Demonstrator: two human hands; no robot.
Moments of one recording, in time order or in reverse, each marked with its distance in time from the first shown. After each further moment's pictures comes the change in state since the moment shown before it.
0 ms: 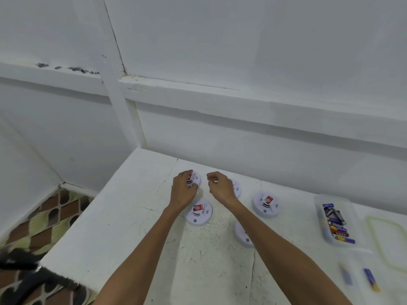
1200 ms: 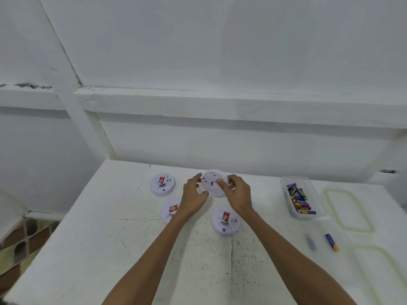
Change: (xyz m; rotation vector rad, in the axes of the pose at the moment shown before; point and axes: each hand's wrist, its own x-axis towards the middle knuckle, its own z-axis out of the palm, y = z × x) left_hand -0.042 0.064 0.075 -0.134 -0.230 0.109; right_hand -0.060 0.065 -0.098 -0.035 0.377 -0.088
